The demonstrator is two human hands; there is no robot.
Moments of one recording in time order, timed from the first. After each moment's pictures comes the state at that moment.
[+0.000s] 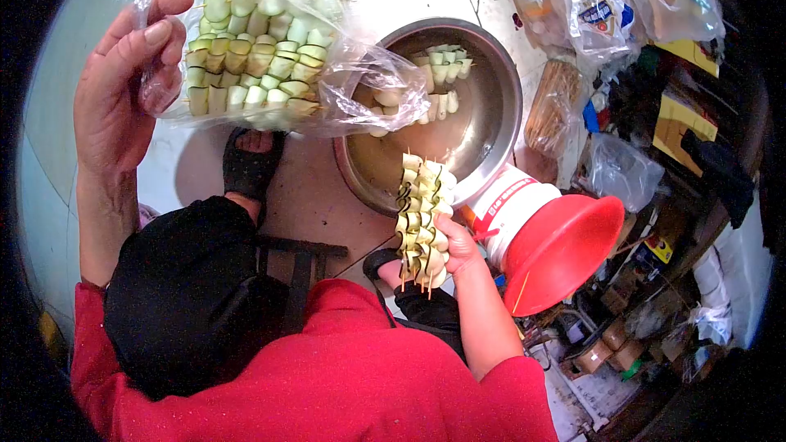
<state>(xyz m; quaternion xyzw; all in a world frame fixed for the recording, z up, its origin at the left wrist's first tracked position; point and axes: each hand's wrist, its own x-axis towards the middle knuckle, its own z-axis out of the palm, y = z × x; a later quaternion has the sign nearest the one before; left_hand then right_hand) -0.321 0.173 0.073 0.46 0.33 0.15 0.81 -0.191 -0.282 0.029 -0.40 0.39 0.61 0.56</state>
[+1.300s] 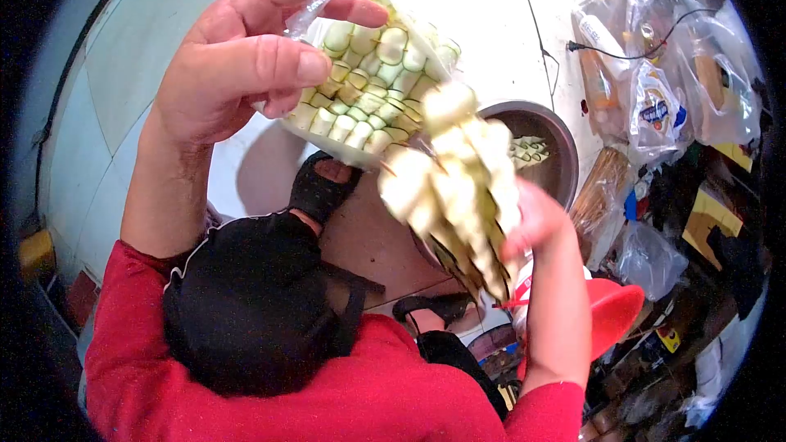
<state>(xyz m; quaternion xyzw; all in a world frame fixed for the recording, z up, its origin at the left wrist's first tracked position) -0.312 0.199 0.106 0.54 0.24 0.13 0.80 -0.084 -0.075 0.055 -0.49 -0.25 0.78 0.31</state>
